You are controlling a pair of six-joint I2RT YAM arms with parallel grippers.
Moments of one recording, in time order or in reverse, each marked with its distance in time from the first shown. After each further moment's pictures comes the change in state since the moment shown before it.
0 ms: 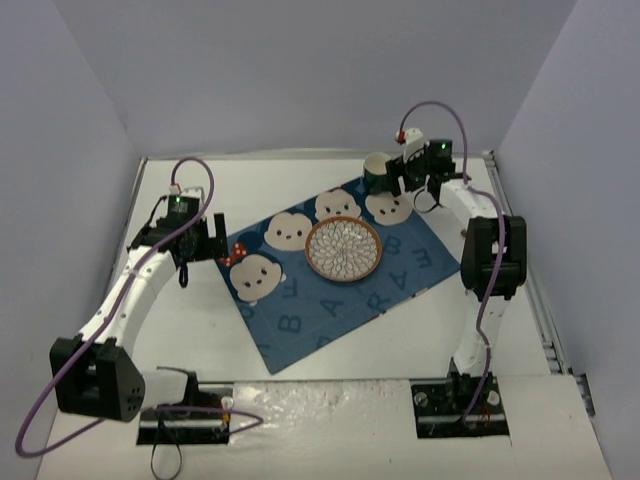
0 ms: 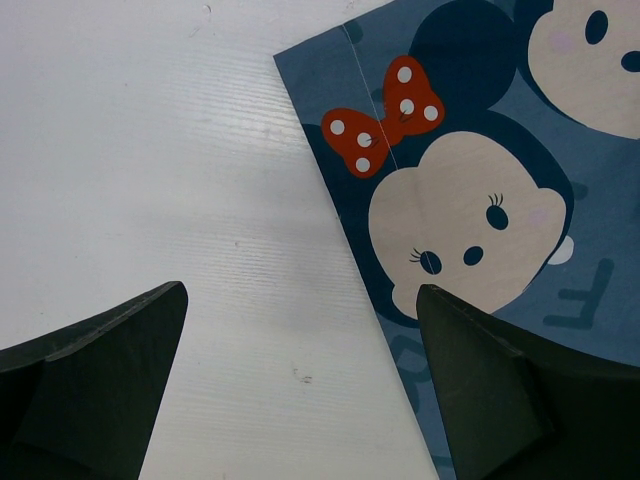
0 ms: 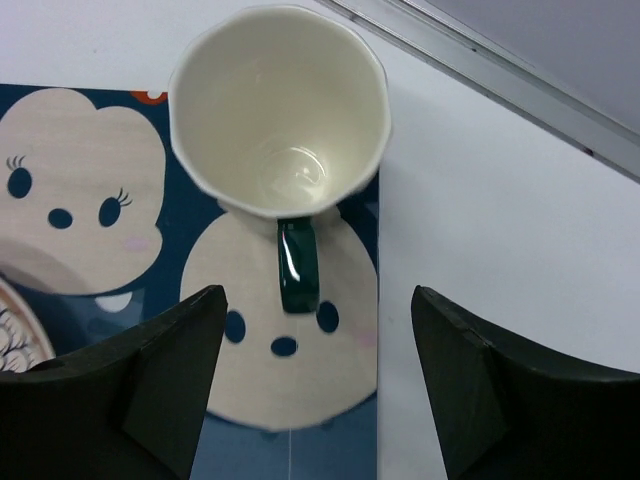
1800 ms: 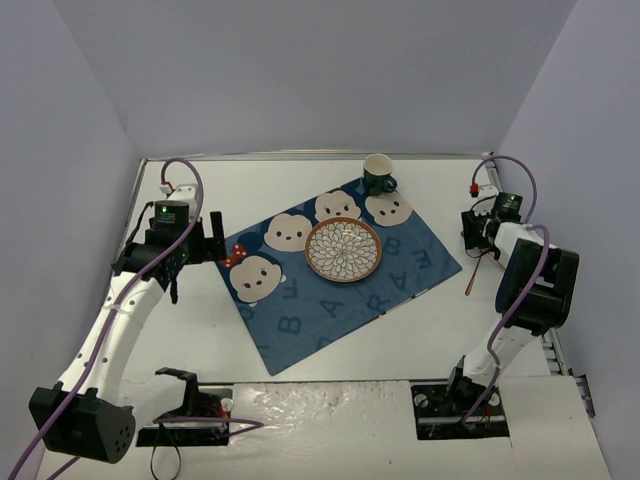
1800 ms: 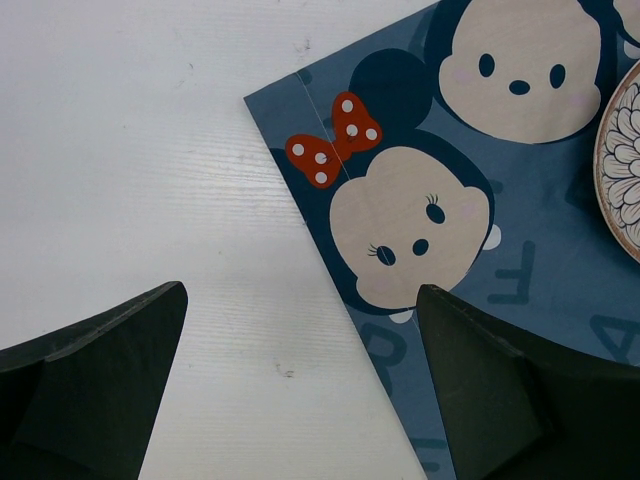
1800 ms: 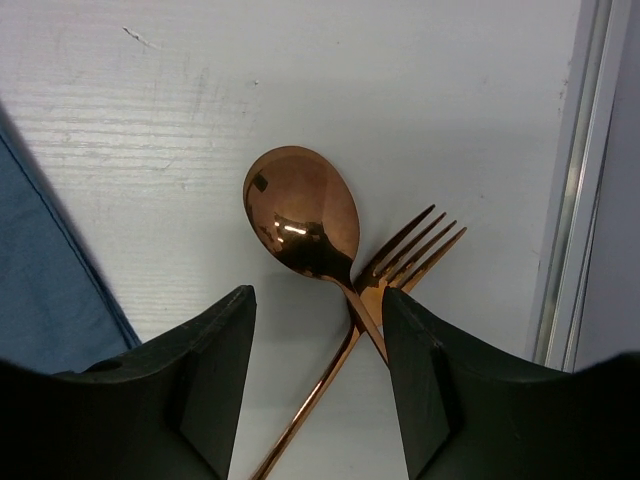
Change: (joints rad) left arm -0.037 -0.188 -0.004 -0.010 0.030 0.009; right arm -0.374 -0.277 -0.525 -0.035 0.257 -0.083
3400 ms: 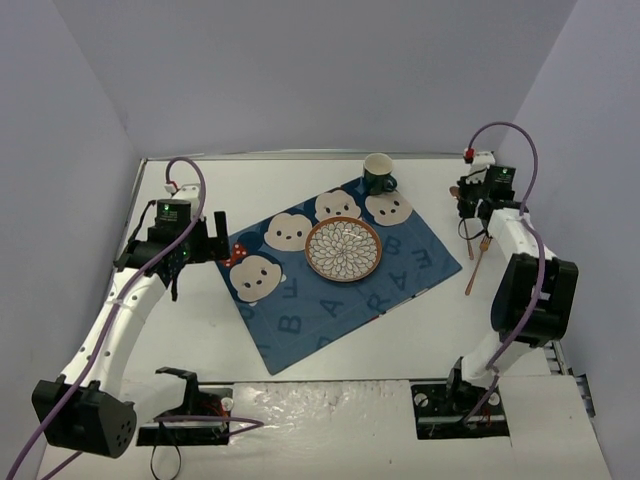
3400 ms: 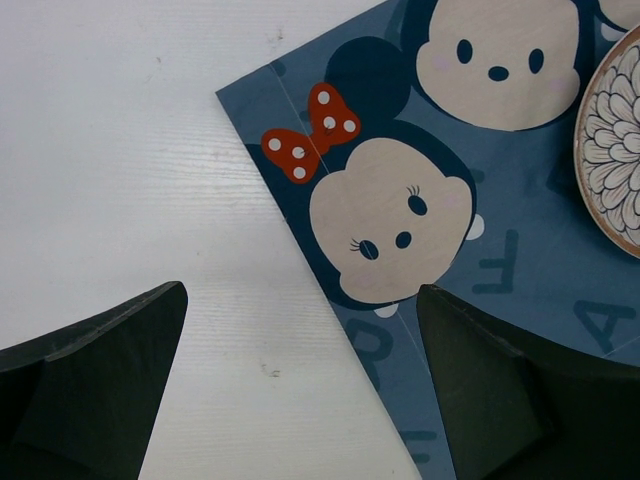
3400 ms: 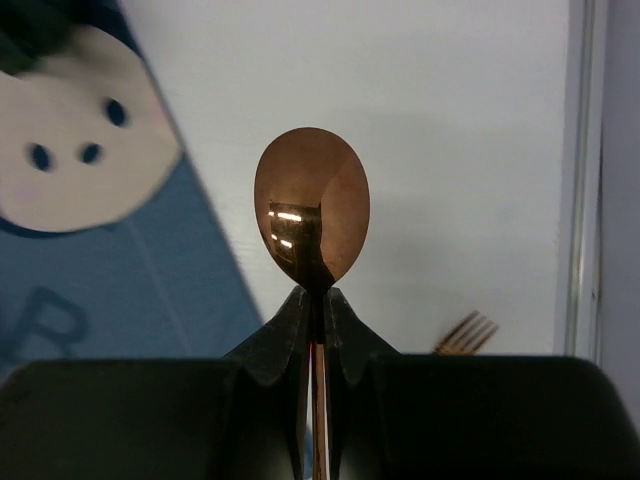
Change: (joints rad) left arm 0.000 0.024 -0.004 0.012 0.060 0.001; right arm 0.131 -0.108 0.135 -0.041 -0.060 0.183
